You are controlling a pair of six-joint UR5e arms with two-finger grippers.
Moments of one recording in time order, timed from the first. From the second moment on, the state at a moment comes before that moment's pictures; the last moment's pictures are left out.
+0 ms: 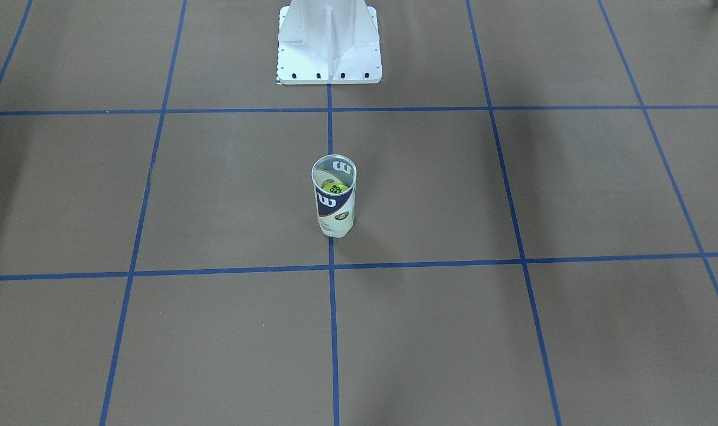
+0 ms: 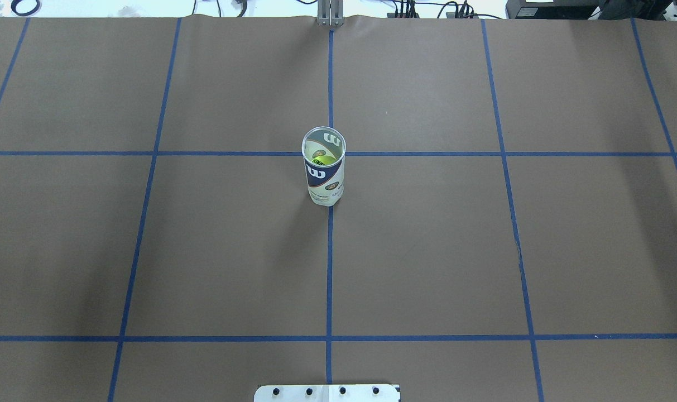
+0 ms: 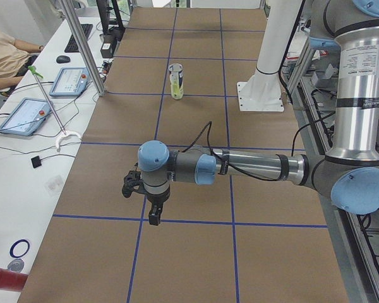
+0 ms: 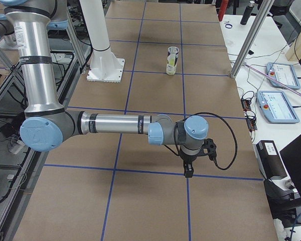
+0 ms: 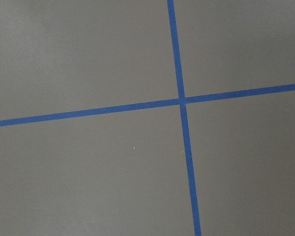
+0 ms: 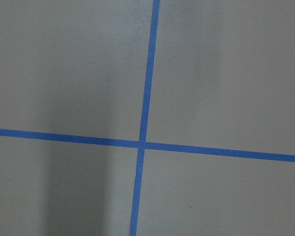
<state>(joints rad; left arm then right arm) -1.57 -1.54 -1.67 -1.58 -2.28 0.07 1.55 -1.46 1.47 -1.52 2.30 -0.03</state>
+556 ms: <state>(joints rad) -1.57 -1.55 -1.66 -1.59 -2.24 0.06 1.55 -1.48 1.47 -1.51 2.30 -0.03</state>
